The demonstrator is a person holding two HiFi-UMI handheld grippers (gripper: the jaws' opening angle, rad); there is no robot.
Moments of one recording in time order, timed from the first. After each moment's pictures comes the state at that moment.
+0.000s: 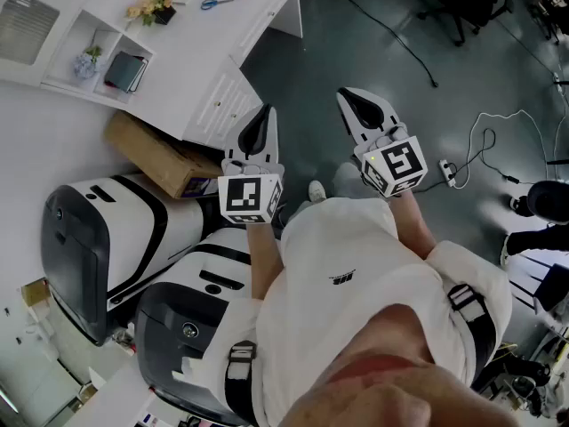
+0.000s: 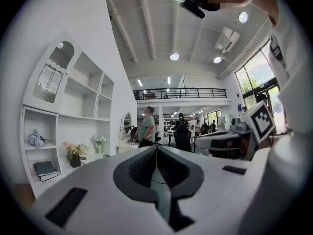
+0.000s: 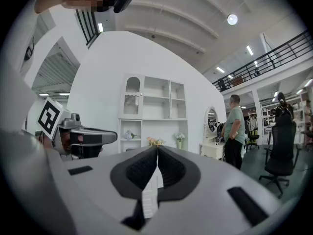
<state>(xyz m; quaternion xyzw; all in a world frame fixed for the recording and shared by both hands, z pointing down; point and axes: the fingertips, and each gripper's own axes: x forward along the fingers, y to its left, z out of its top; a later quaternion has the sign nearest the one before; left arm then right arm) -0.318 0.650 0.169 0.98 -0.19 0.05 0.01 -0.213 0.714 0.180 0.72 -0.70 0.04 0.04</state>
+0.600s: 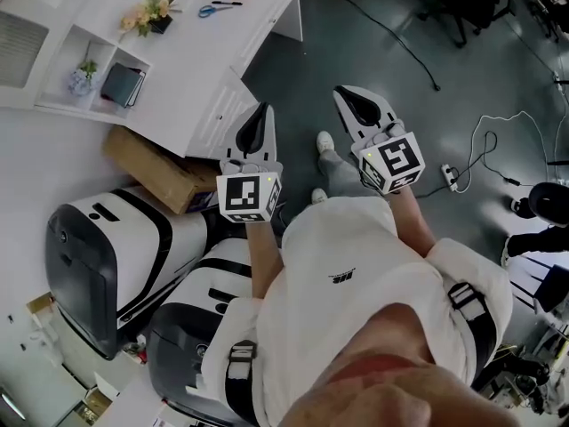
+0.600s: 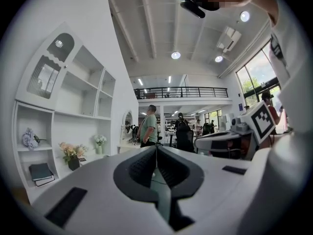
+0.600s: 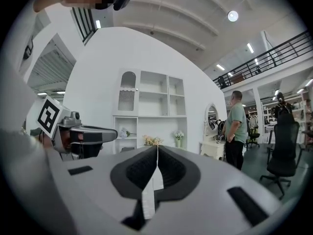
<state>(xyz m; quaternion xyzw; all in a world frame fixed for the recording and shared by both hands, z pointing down) -0.282 0.576 0.179 0.98 -0.20 0.05 0.01 -0.177 0.640 0.194 0.71 -0.70 0.05 0.05</state>
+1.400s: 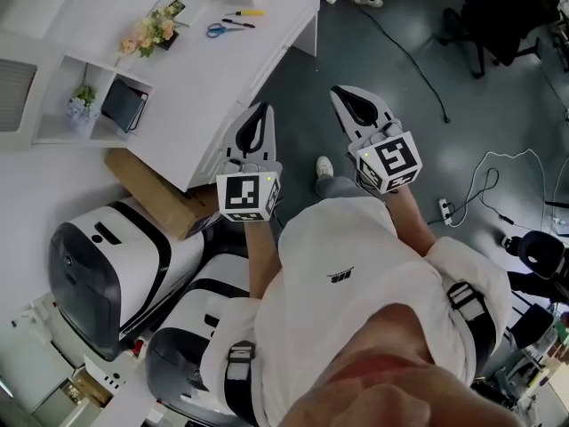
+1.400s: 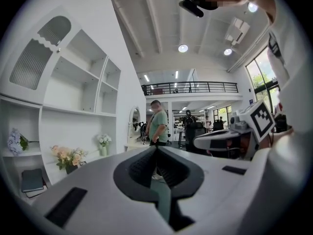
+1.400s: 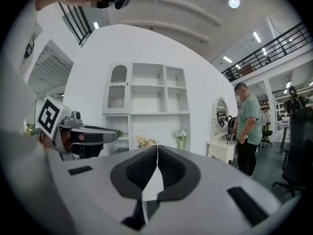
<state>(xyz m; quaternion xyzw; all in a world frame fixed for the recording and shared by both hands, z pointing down) -0.156 0.423 0.187 0.97 -0.24 0.07 0.02 -0.050 0.473 0.202 0.67 -0.74 0.06 0.05</state>
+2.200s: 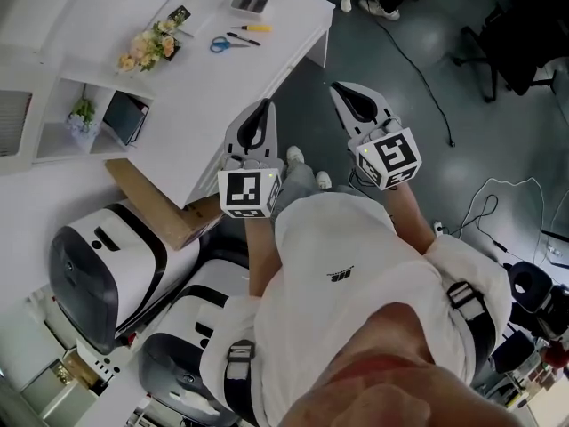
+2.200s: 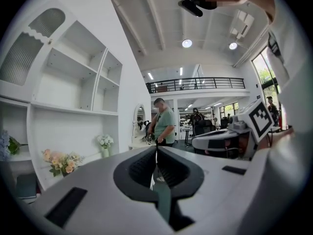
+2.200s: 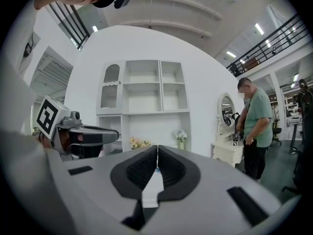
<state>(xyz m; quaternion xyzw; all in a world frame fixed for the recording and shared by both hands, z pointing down) -0.067 0.338 0.191 0.96 -0.27 0.08 0.02 0.039 0.377 0.209 0.64 -0.76 0.07 0.05</state>
